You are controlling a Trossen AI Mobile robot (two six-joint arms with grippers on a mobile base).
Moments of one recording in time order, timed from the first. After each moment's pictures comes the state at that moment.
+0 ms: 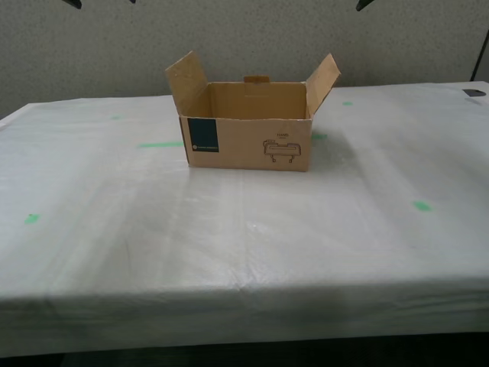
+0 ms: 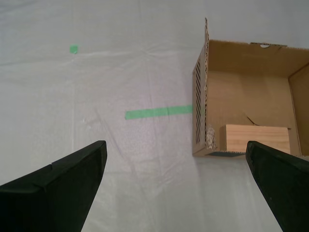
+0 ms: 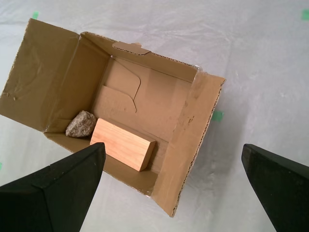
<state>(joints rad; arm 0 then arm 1) 0.29 2.05 2.11 -1.10 -0.26 0.17 -0.33 1.46 1.34 -0.72 -0.11 -0.21</state>
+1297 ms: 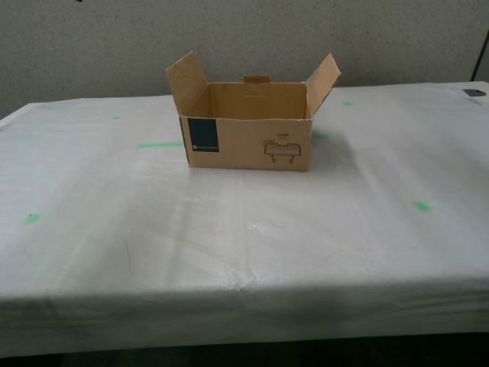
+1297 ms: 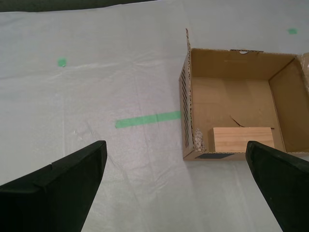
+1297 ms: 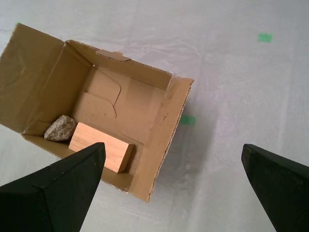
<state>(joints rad) 0.29 1.87 1.90 -0.99 -0.15 0.14 -0.33 1.42 1.31 -0.68 -0.05 -0.17</state>
